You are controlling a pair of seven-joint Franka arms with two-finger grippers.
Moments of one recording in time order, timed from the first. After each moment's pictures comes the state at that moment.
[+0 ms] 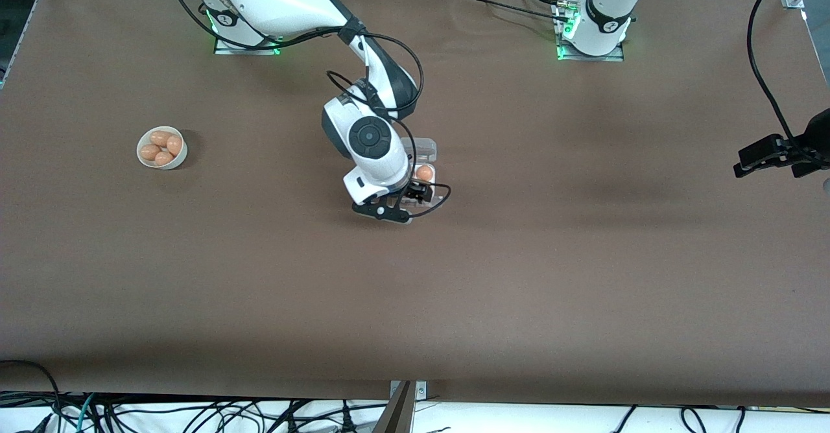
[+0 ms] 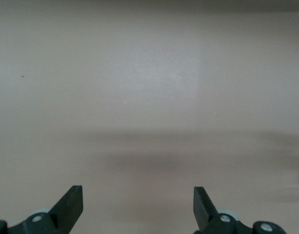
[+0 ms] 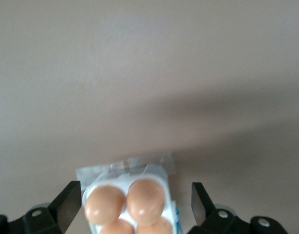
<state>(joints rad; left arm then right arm) 0.11 0.19 -0.05 -1.40 0.00 1.59 0.02 0.71 0.77 -0.03 -1.38 0.13 2.19 0.86</state>
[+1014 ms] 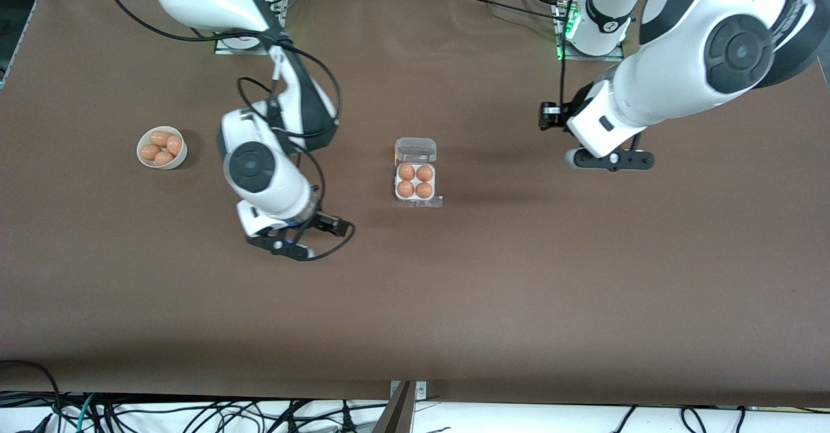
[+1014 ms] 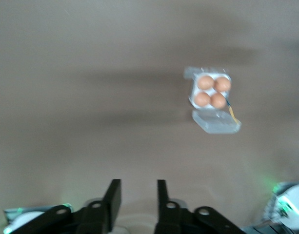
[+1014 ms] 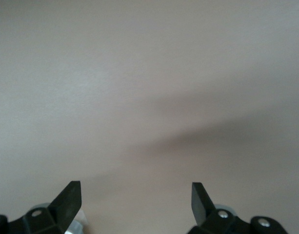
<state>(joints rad) -0.24 0.28 -0.15 -1.41 -0.30 1.43 -0.43 0.49 0.58 -0.11 -1.46 0.12 2.05 0.64</state>
